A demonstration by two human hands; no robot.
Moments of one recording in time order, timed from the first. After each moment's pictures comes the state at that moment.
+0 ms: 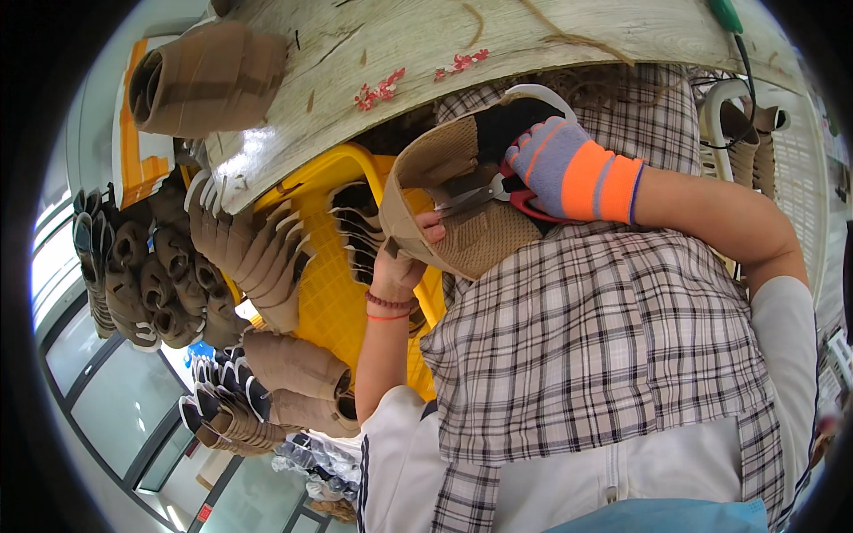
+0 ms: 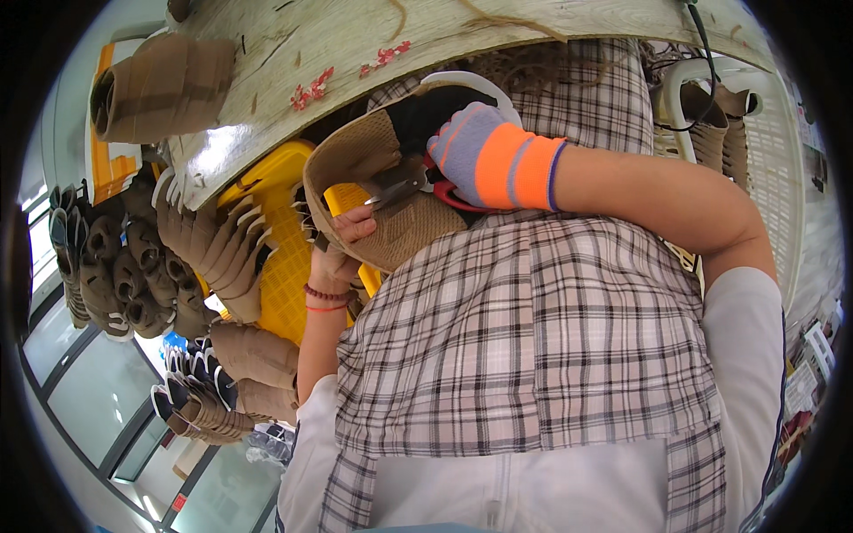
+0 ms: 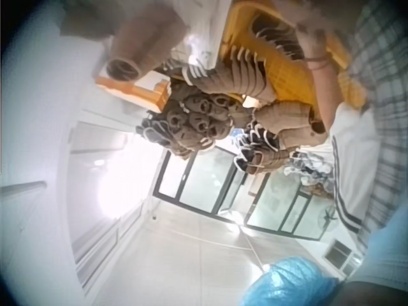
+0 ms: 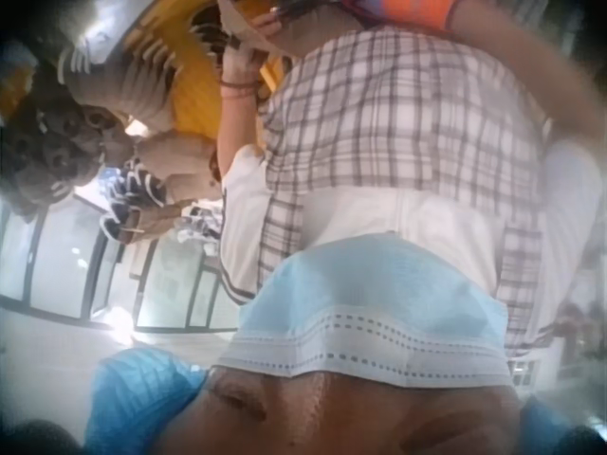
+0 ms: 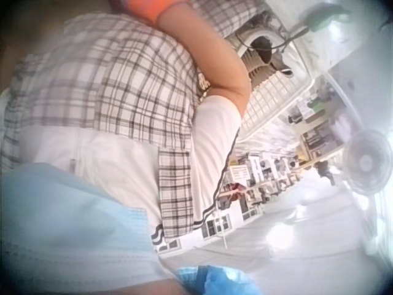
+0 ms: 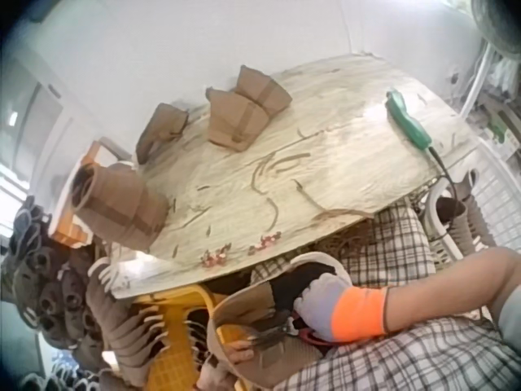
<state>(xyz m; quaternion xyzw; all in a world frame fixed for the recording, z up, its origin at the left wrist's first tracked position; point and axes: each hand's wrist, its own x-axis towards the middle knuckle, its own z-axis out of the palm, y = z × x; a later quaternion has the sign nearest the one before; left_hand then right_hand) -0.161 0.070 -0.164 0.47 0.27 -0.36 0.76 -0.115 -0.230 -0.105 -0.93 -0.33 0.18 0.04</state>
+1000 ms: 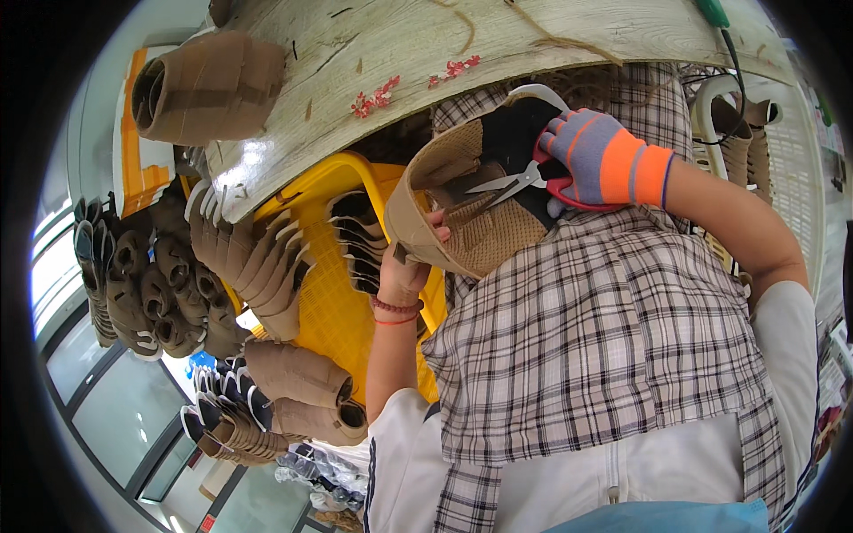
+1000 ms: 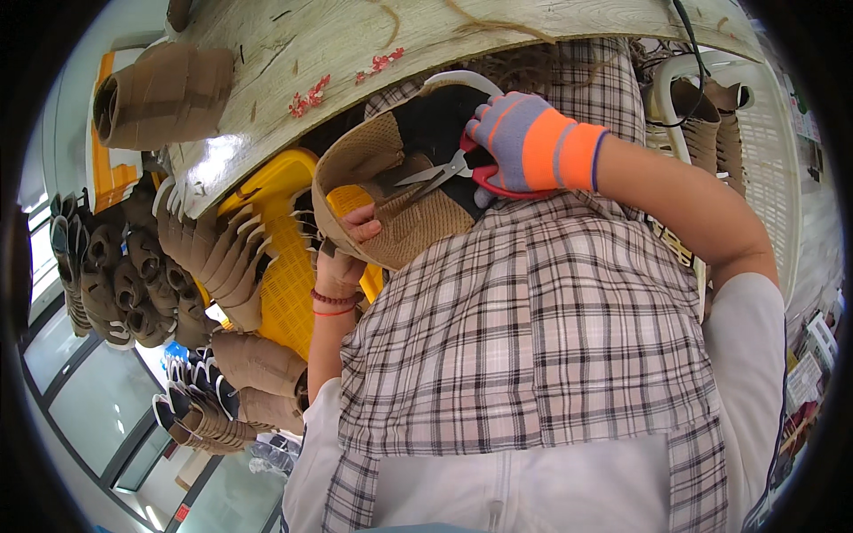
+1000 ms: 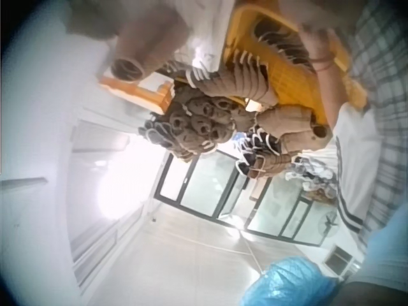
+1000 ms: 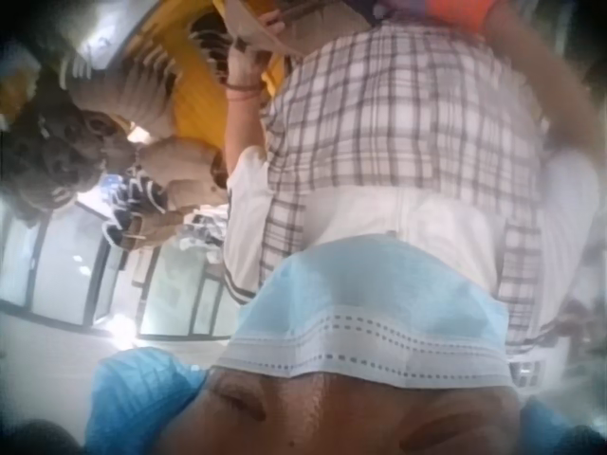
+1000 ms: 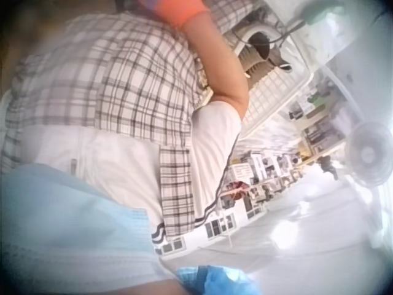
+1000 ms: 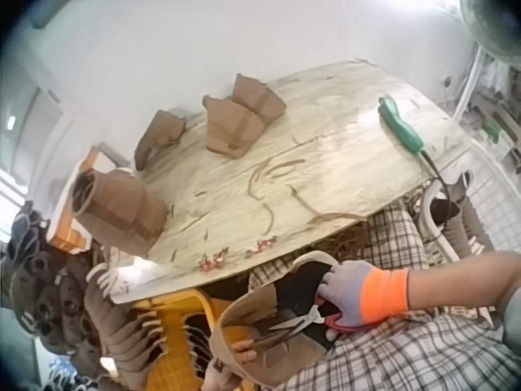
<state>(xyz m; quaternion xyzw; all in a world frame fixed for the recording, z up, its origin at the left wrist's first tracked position) -0.171 0.070 -0.191 0.48 0.24 -0.33 0.78 -0.120 -0.281 -0.121 -0.94 -0.29 0.14 0.14</state>
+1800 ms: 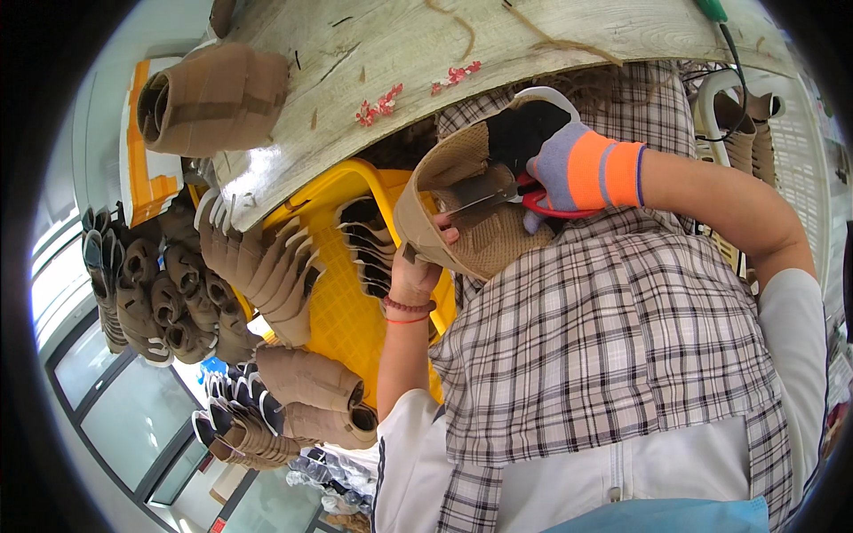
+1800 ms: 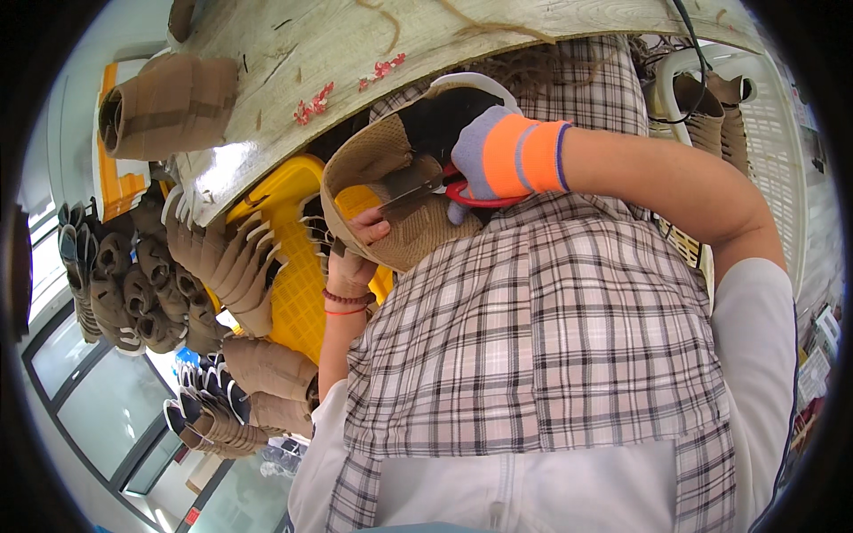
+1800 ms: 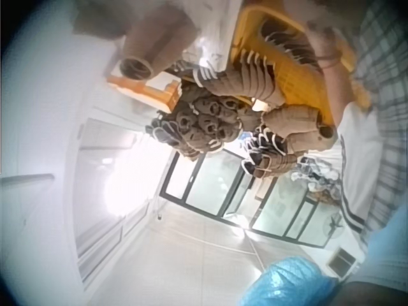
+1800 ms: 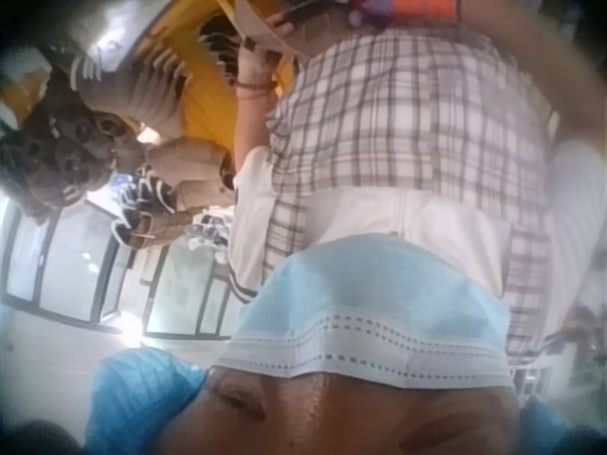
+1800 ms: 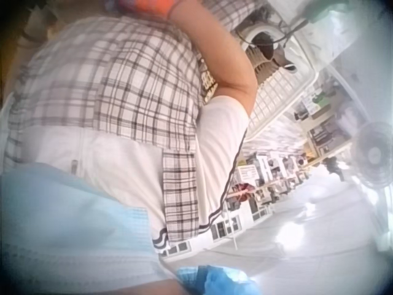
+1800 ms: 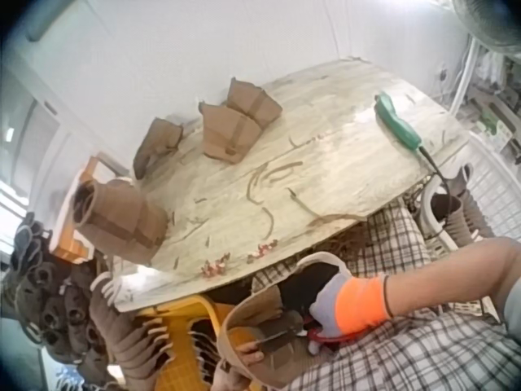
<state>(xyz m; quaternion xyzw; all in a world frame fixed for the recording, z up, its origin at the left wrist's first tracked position) -0.164 0.065 -0.193 0.45 0.28 -0.34 0.78 -0.107 -0.245 -0.108 -0.90 -0.27 0.33 0.12</state>
